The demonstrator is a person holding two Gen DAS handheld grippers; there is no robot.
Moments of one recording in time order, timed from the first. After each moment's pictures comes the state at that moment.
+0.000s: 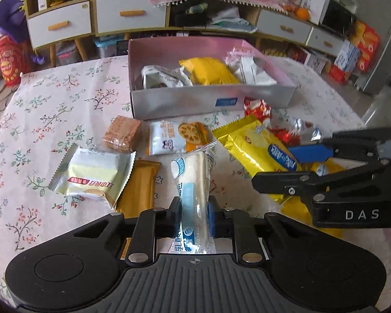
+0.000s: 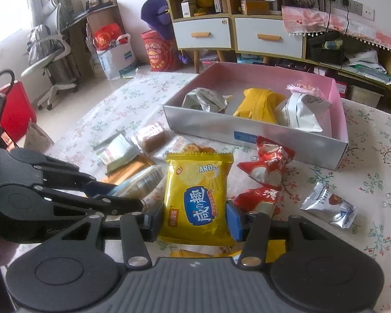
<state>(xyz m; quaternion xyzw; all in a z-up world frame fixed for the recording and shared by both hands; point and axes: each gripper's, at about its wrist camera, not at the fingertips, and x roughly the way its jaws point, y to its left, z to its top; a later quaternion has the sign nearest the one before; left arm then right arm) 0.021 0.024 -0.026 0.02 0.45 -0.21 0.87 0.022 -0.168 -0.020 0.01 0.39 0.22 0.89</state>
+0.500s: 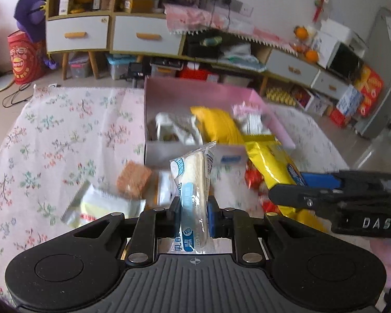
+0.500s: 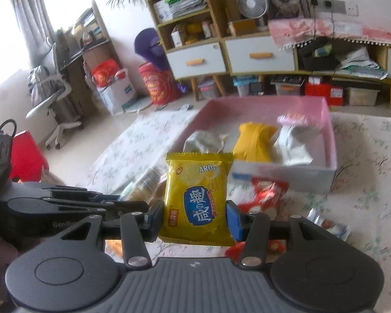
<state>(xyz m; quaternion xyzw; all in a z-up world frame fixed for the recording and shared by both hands) 0.048 0.036 0.013 -0.05 0.41 -0.19 0.89 0.036 -0.189 0.015 0.08 0.35 0.21 0.91</state>
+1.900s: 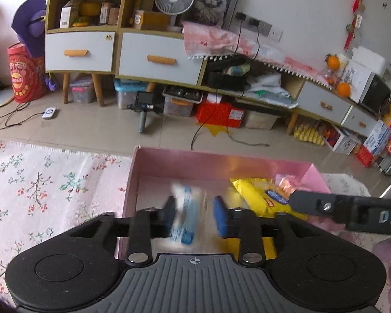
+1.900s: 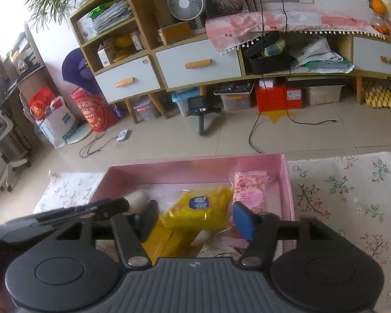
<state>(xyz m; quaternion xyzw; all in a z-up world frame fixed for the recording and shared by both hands) 0.230 -0.014 -0.031 -0.07 0.36 -0.15 0.92 0.204 -0.227 -0.003 0.11 0.37 0.10 0.92</state>
